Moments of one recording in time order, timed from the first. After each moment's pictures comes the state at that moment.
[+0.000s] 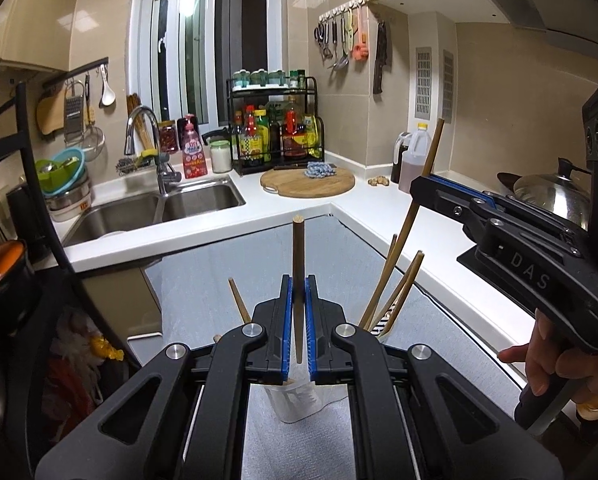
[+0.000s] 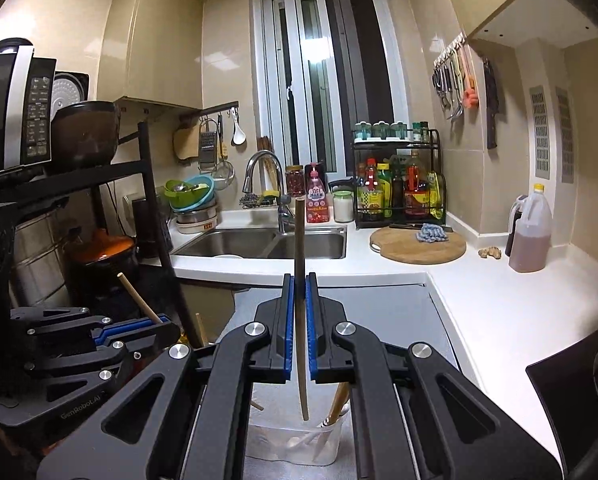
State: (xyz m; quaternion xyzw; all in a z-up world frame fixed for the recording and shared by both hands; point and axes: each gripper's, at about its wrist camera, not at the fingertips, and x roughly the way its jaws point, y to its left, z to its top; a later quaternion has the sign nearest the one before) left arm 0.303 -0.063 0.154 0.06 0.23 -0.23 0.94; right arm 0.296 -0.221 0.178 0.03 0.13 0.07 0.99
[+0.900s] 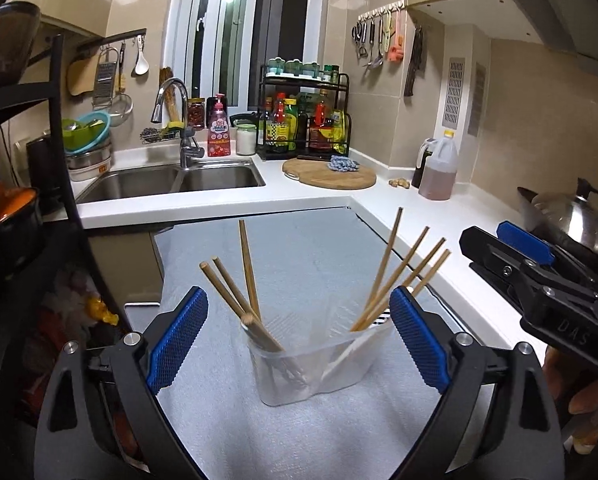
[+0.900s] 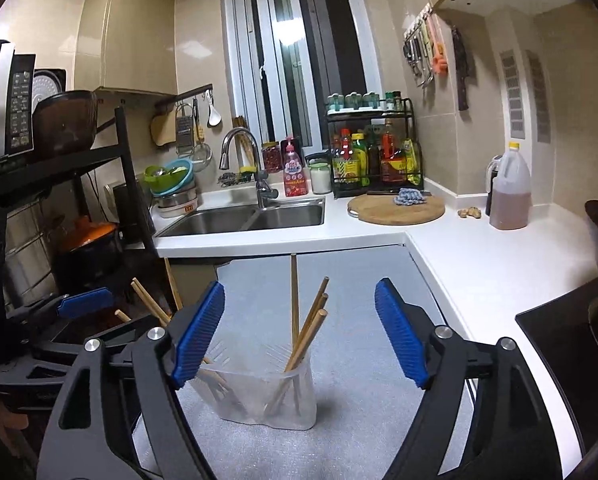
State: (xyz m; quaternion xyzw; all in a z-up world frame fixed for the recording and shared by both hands) left arm 0.286 -0.053 0.128 0.00 0.24 -0.18 0.95; right arm 0.269 -0.244 0.134 0.06 0.16 0.03 0.98
